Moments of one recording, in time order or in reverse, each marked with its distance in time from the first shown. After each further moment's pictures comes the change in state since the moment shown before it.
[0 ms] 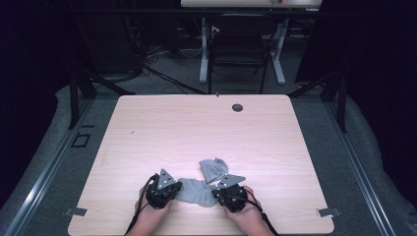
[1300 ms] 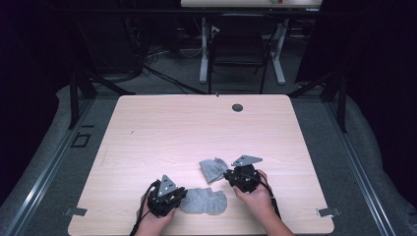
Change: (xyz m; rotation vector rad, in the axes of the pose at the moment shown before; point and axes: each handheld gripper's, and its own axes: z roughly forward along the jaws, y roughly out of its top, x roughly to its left) left arm -0.021 0.003 -0.016 -0.029 -0.041 -0.027; right arm -0.055 0.019 -0.016 -0.070 -0.094 0.161
